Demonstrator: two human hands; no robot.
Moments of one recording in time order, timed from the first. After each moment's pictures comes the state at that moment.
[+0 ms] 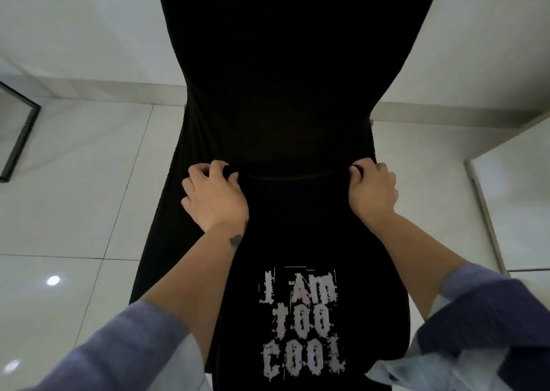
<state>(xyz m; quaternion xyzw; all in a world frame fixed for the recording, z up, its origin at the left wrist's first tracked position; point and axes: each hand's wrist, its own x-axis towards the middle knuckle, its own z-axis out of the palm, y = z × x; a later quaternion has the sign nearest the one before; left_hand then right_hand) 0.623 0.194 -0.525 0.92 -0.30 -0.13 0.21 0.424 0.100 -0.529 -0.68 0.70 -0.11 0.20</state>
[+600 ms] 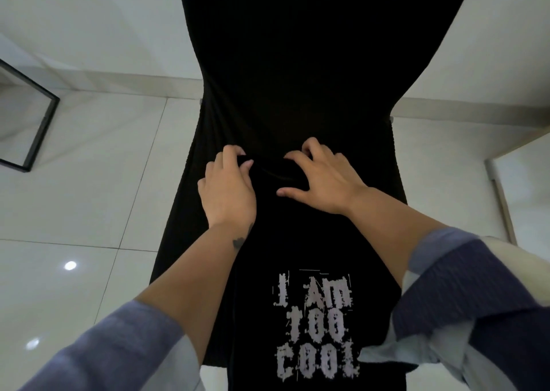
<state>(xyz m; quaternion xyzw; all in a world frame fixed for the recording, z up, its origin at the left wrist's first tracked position) 0.636 0.200 -0.518 0.86 -0.41 -0.12 0.29 0.499 0.093 -0.509 -0.92 0.36 0.10 0.12</state>
